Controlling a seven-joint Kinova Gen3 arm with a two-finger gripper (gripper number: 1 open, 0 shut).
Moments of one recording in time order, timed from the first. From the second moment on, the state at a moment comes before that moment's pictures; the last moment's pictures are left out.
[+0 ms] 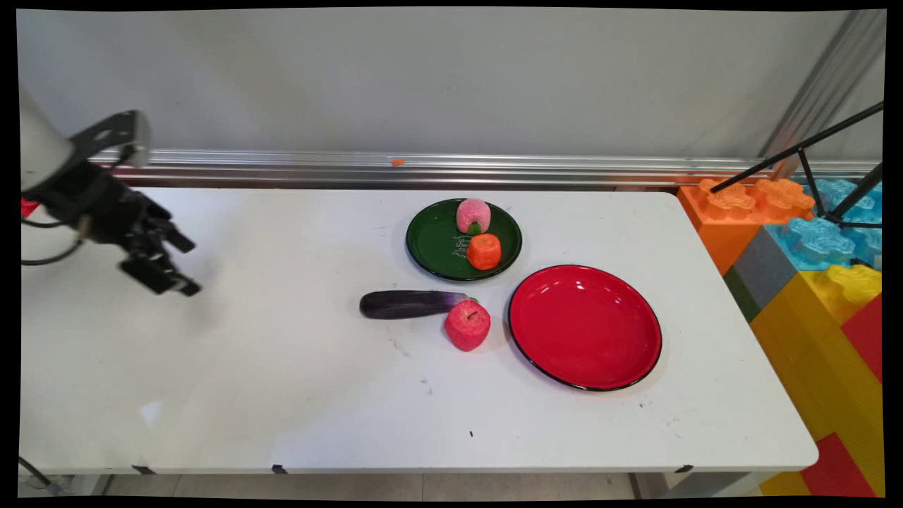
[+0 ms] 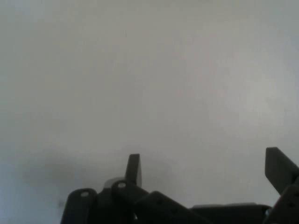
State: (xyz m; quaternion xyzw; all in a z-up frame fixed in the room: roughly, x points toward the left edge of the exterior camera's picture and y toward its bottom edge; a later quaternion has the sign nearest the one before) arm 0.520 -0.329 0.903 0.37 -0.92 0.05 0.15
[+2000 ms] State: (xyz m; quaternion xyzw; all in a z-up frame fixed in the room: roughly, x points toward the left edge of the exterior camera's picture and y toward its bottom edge) arm 0.324 -0.535 0.808 0.23 -0.91 0.09 0.33
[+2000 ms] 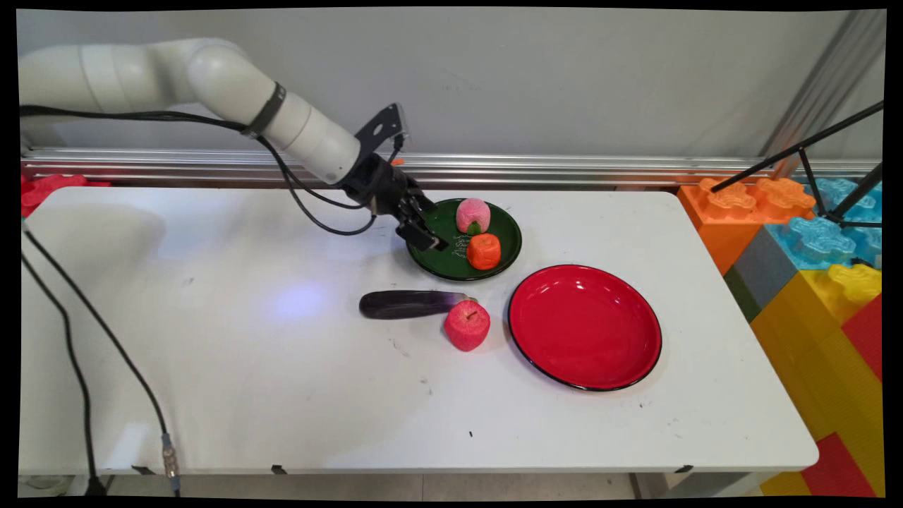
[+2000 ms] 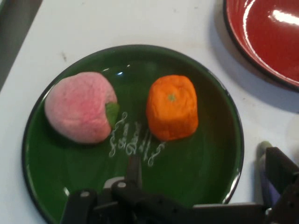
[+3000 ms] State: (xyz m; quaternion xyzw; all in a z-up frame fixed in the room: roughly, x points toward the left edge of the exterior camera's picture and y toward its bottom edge) arm 0.304 -0.577 0.744 0.20 -0.91 0.07 0.37
